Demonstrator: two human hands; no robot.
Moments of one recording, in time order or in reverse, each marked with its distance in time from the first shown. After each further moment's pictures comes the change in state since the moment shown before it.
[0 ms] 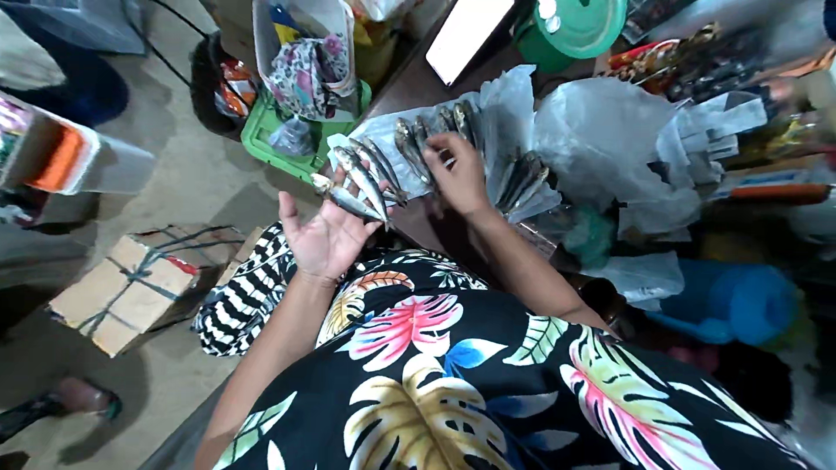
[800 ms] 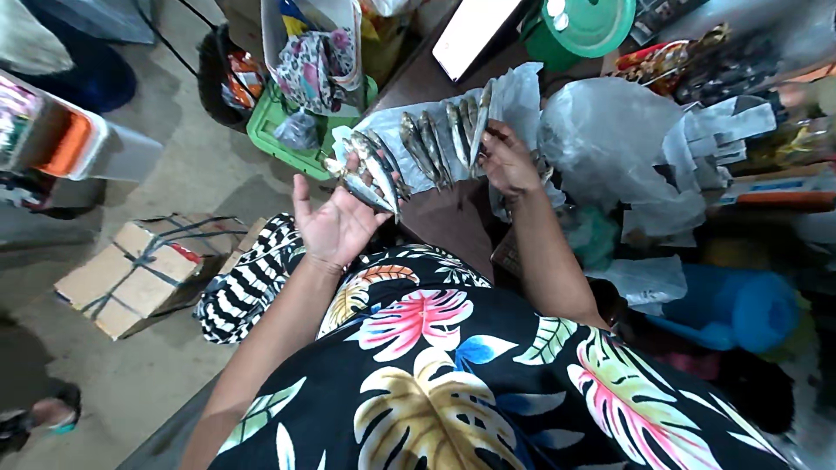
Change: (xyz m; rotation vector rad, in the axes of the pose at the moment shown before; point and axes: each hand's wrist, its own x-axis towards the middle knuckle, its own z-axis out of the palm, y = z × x) left_hand 0.006 -0.005 0.007 -0.034 0.043 -0.022; right_hand 0.011 0.064 -0.054 0.795 -0.029 0.244
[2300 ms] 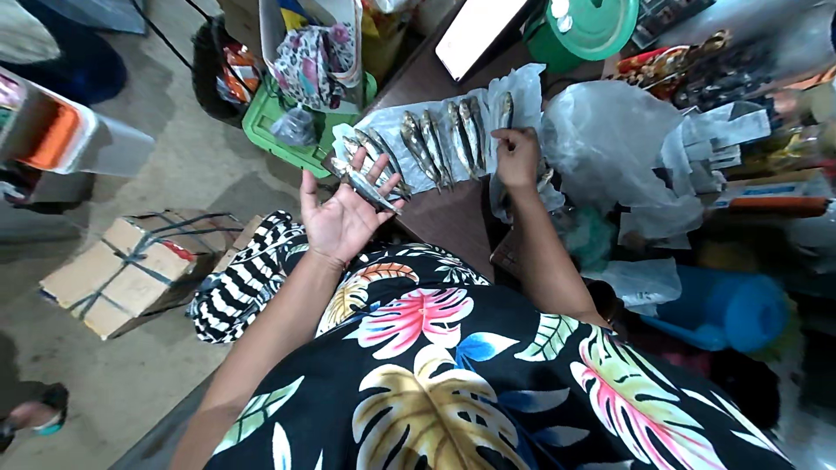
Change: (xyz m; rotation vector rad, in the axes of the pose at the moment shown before) left_hand 0.008 0.000 -0.007 -0.062 0.027 -0.063; right_hand 0.006 -0.007 -0.005 -1.089 0.354 -0.023
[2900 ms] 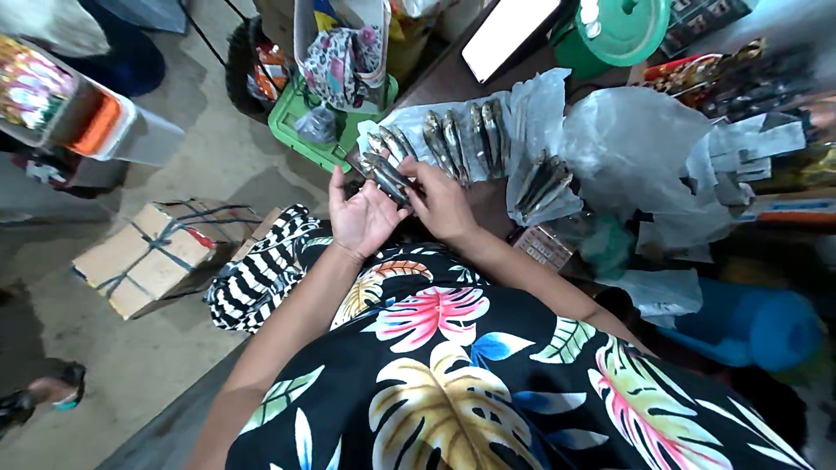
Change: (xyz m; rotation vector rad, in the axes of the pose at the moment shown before) left_hand -0.006 -0.007 -0.003 0.009 0.044 0.025; right_hand -0.109 -0.113 0.059 0.210 -0.276 -0.607
